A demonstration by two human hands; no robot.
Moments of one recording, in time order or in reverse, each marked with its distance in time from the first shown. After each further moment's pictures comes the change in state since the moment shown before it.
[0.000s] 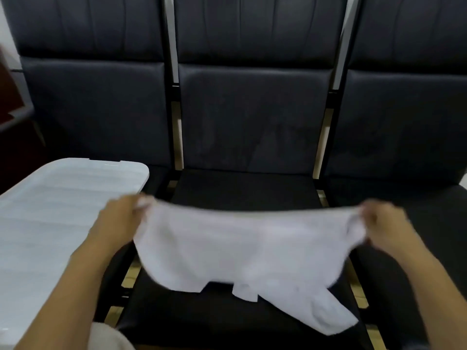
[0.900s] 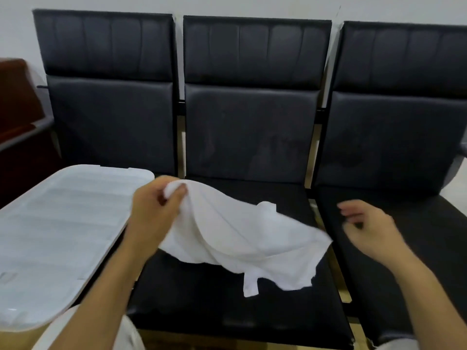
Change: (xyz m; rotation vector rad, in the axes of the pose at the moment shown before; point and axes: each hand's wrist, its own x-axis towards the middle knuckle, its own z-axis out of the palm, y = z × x) left_hand -0.082 0.096 -0.021 -0.625 0.319 0.277; right_hand -0.053 -0.018 -0.025 0.232 0.044 -0.076
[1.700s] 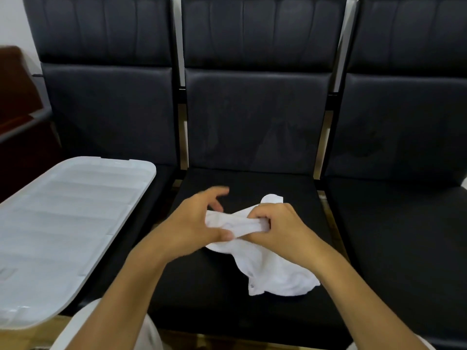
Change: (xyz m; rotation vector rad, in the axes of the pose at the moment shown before) left_hand 0.001 0.010 0.027 0.248 -0.738 -0.175; right_hand -0.006 -0.103 0.091 0.184 -0.424 -0.402
